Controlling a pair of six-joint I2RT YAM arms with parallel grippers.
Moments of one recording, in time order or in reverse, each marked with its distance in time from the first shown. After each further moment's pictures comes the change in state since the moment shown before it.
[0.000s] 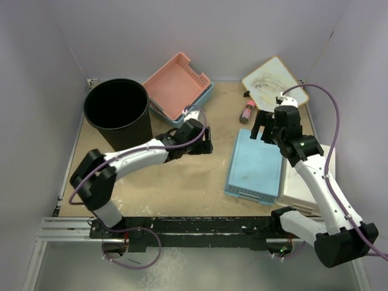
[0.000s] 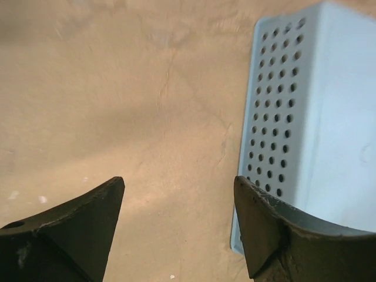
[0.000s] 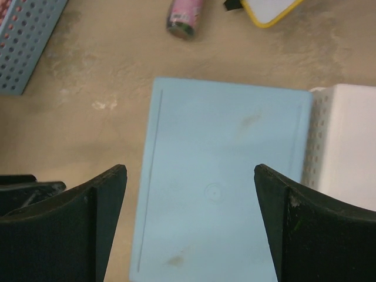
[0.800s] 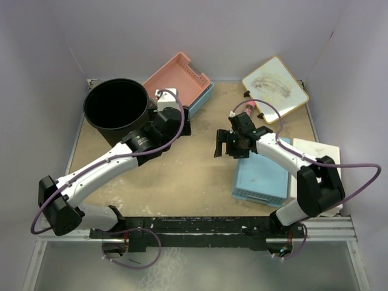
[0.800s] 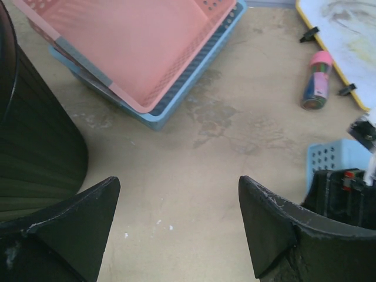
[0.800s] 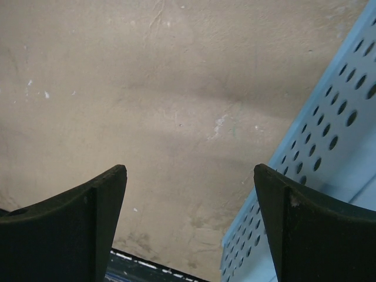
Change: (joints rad) left arm 0.000 -0.393 0.125 -0.245 -0.488 0.301; right arm 0.204 0.474 -0.084 0.173 -0.385 0.123
